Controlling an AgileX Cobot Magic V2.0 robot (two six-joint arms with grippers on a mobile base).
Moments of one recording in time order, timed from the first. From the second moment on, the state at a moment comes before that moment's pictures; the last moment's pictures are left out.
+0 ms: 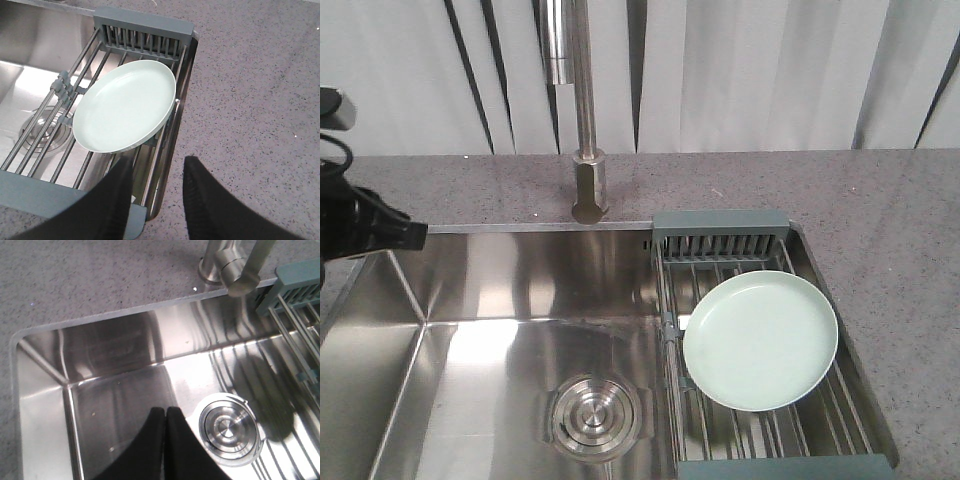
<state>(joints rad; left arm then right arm) -0.15 1.22 -1.02 -0.23 0.70 0.21 0.23 0.49 -0.67 -0.01 0.87 -0.03</state>
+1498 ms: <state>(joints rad) -0.01 0.15 -0.15 -0.04 0.32 0.06 0.23 0.49 -0.67 -0.01 0.87 -0.03</state>
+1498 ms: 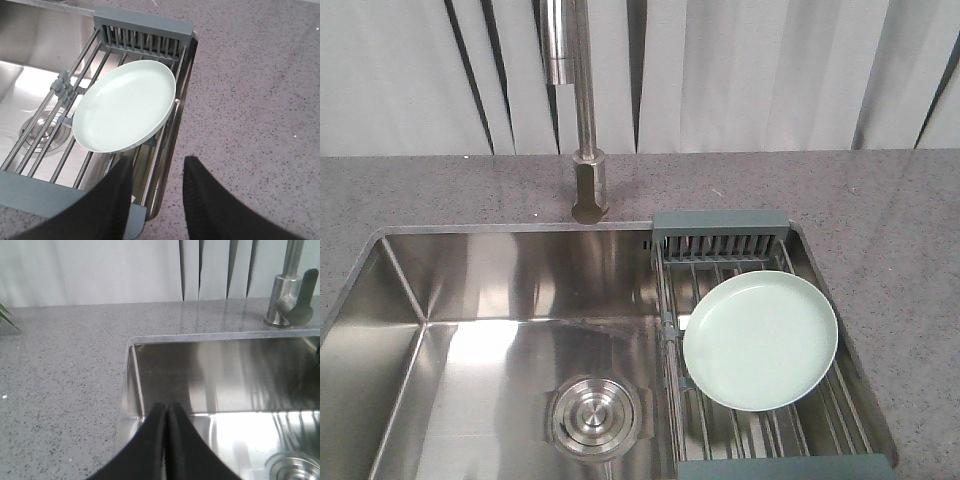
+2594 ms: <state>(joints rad) 0.02 -0.01 0.02 -0.04 0.05 -0.02 0.23 0.49 -0.67 -0.01 0.87 -0.03</state>
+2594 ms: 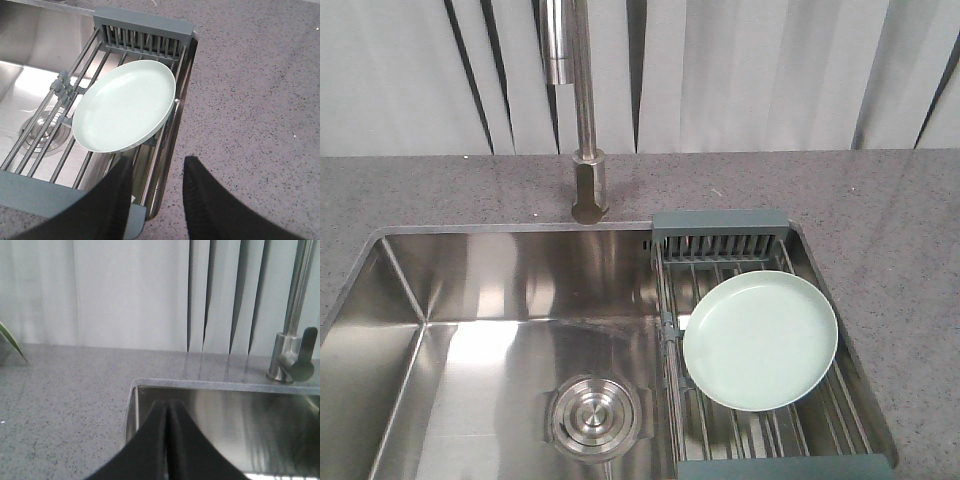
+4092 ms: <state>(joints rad) 0.02 -0.01 0.02 -0.04 0.03 -0.02 0.17 0.23 -0.29 -0.05 0.48 -0.03</state>
